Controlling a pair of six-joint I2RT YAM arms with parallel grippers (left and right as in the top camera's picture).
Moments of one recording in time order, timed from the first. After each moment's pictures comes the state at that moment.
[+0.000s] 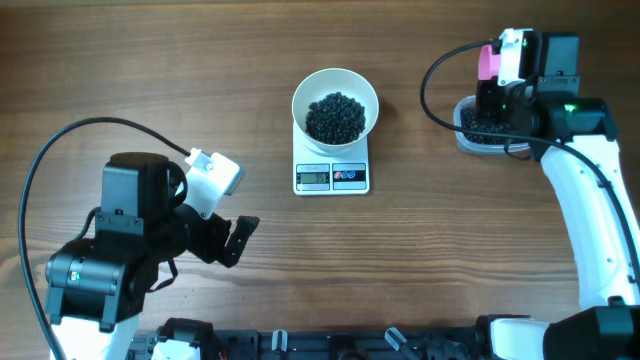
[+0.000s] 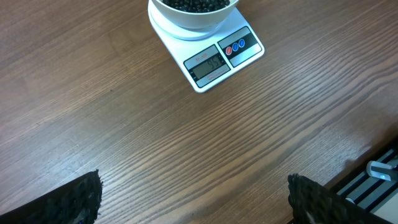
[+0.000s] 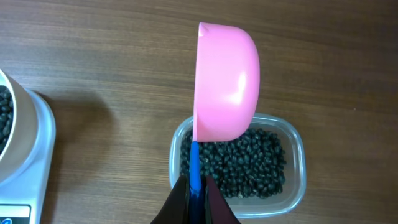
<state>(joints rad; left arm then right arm) -0.16 0.92 1.16 -1.22 0.28 0.32 0.01 1.49 1.34 -0.74 0.06 -0.08</state>
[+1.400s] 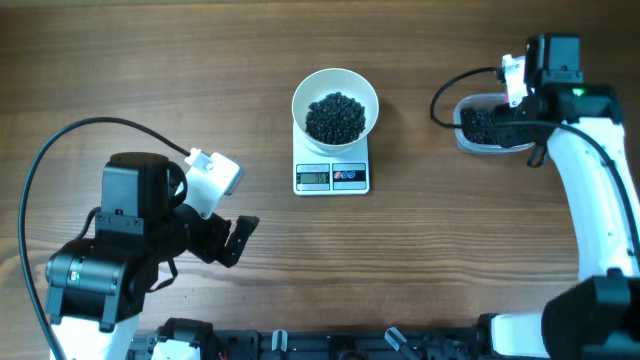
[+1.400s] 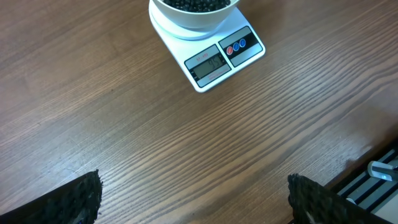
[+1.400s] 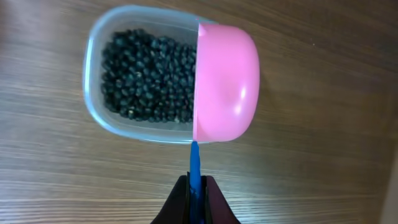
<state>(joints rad) -0.16 0.92 1.16 -1.22 0.28 0.32 -0.04 1.58 1.40 -1.00 0.24 -0.29</state>
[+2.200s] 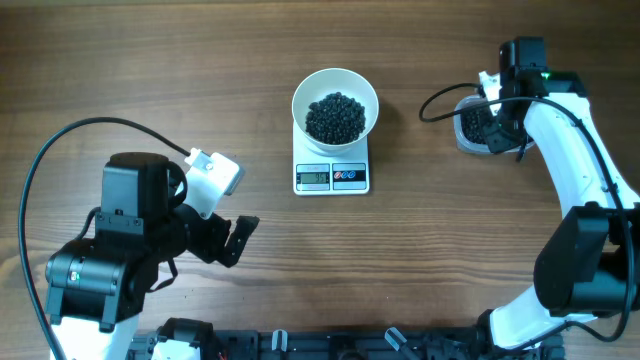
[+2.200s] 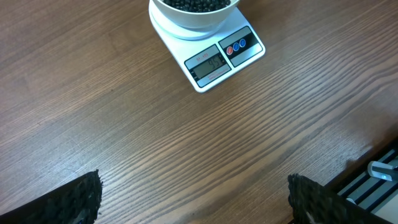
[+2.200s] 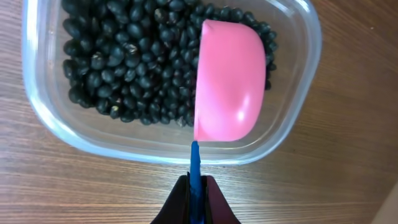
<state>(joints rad) -0.16 0.92 1.16 -1.22 0.28 0.32 -0.04 1.78 1.40 -0.99 0.29 -0.37</state>
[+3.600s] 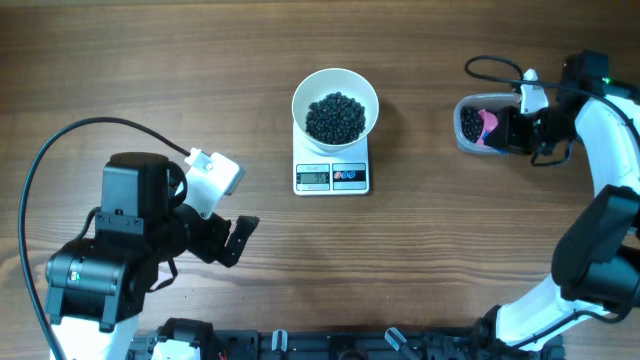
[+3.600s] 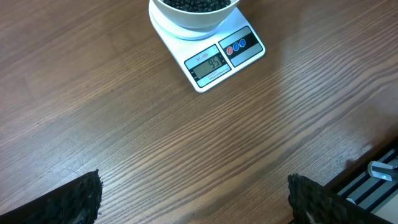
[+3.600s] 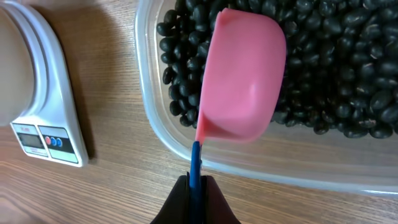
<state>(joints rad) -0.16 0.92 1.16 -1.22 0.28 0.32 -0.29 1.85 1.41 -1.05 -0.44 -0.17</state>
